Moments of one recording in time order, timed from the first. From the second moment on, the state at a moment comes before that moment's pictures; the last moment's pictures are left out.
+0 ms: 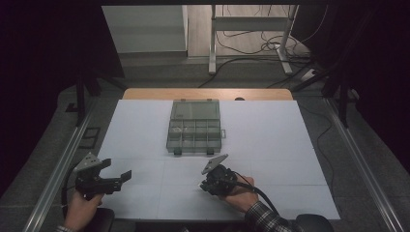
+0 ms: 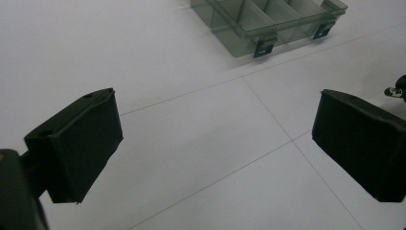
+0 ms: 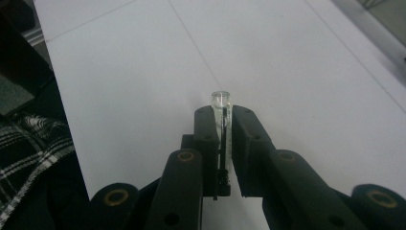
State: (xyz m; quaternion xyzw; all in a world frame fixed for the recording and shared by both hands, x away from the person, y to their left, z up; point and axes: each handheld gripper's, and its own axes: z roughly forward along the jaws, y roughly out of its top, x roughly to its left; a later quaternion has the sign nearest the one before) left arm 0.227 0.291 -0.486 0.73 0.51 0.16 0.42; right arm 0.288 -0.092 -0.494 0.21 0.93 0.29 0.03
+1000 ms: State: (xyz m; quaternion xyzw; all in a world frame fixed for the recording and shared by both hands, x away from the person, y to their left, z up) left arm 0.228 0.291 -0.487 0.73 0.51 0.16 0.42; right arm 0.316 -0.110 -0.480 0.24 0.91 0.33 0.05
